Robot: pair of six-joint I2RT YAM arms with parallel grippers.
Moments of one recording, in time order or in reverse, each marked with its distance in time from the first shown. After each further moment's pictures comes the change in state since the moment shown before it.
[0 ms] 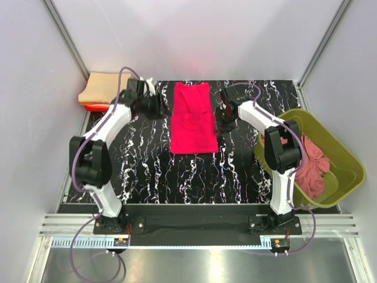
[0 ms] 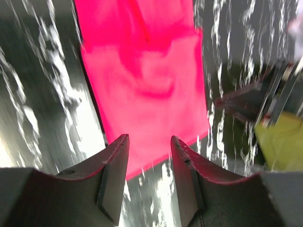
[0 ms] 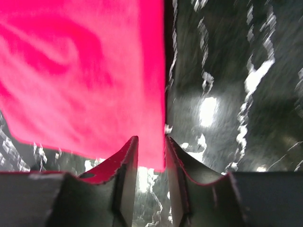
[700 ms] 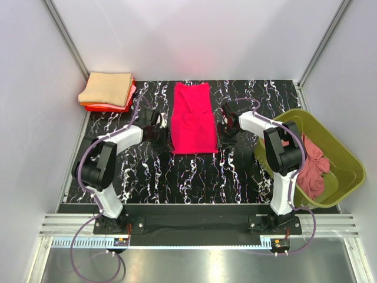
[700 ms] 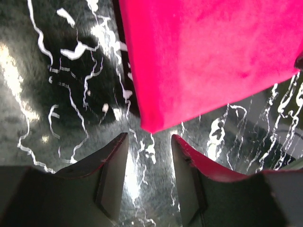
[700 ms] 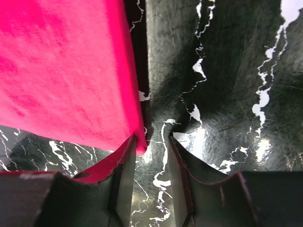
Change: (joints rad) left arm -0.138 -0.090 -0.483 0.111 -0.124 -0.013; right arm 0.001 -0.060 -0.260 0.066 -0.077 -0.002
